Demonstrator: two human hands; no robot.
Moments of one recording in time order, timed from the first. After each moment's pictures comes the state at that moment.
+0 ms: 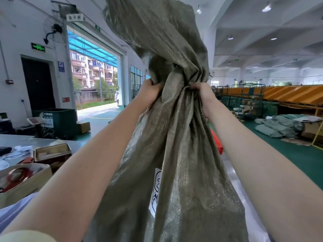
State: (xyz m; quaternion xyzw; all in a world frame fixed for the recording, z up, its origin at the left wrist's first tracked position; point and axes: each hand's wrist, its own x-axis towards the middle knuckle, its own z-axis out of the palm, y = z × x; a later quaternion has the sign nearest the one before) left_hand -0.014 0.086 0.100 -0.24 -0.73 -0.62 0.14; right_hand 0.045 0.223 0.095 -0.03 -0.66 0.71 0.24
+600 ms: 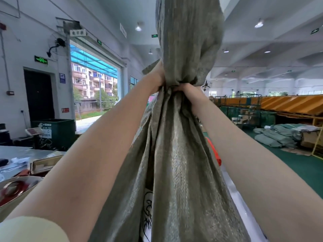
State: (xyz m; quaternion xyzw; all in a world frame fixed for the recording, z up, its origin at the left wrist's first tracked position) left_hand 0.028 0.104 0.174 -0.36 -0.63 -0.68 0.05; right_hand 0.050 0.194 0.130 0.02 -0.65 0.71 0.28
